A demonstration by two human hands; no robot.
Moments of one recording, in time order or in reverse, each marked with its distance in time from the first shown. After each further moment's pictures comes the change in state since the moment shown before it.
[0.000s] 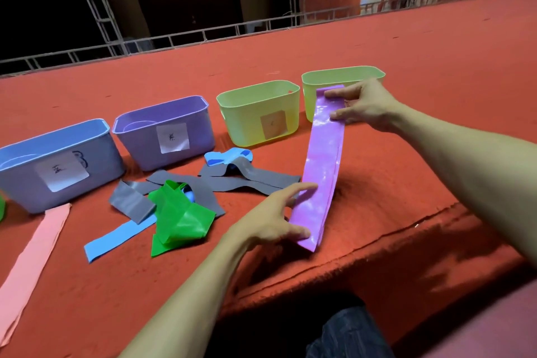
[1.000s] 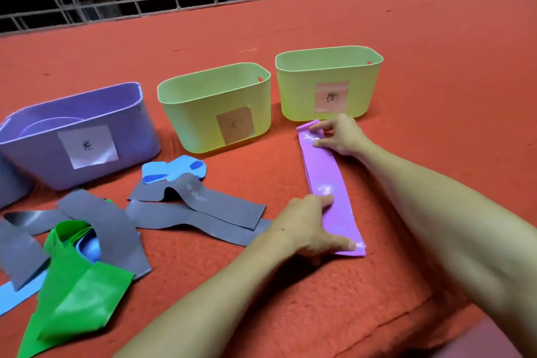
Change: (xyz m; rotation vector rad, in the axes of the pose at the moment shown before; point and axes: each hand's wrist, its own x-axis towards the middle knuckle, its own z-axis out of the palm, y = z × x) left_hand 0.157 0.009 0.049 0.378 -0.094 -0.188; right_hand 0.117 0.169 -0.007 -0.583 -0.002 -0.020
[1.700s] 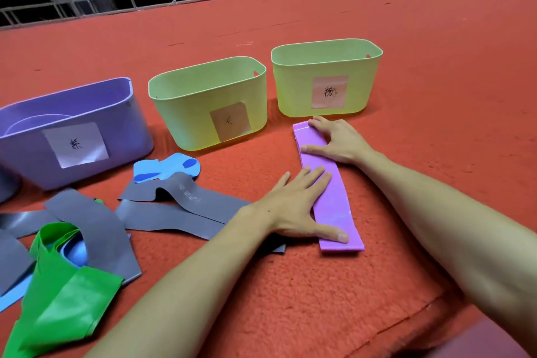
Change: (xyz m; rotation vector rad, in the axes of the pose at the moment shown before) left_hand 0.038 -0.026 -0.010 0.328 -0.116 0.225; right_hand -0.012 0.008 0.008 -0.176 -0.085 -0.032
